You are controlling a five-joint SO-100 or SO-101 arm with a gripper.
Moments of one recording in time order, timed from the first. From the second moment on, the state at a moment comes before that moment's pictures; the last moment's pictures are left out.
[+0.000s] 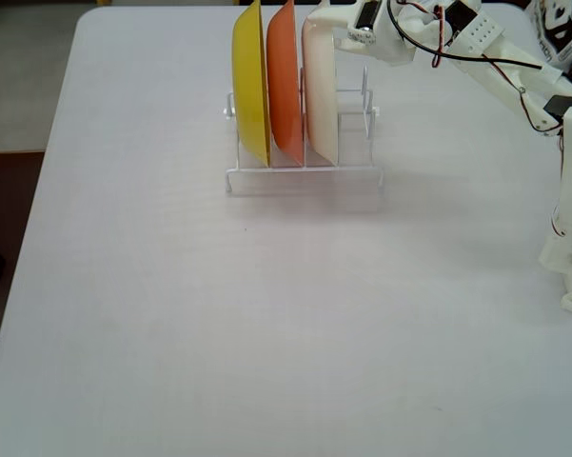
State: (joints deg) arm 31.7 78.7 50.7 45.9 -31.5
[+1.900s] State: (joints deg) arm -9.3 125.3 58.5 29.8 -20.2
